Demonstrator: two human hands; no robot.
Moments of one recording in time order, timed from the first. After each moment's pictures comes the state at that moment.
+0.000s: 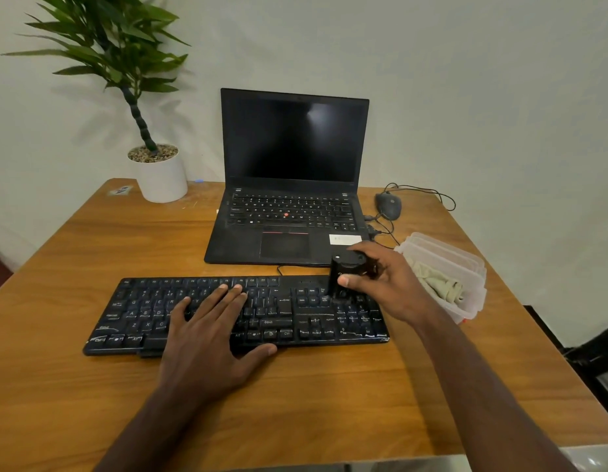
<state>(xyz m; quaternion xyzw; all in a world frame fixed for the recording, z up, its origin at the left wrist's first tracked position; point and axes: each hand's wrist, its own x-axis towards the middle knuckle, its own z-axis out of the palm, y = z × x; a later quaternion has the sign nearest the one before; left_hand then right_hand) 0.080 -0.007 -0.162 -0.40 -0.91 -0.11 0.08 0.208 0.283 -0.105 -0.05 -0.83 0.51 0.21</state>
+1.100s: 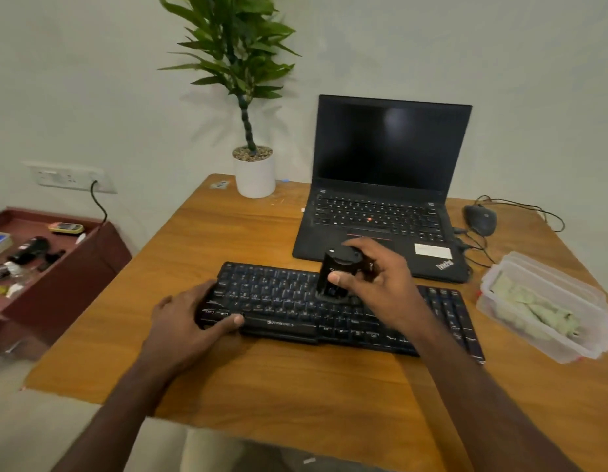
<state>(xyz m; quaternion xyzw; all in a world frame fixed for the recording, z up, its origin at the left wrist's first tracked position) 0.016 -0.146 -0.148 -0.22 -0.92 -0.32 0.02 0.132 0.157 -0.092 0.01 -0.82 0.53 0.21</state>
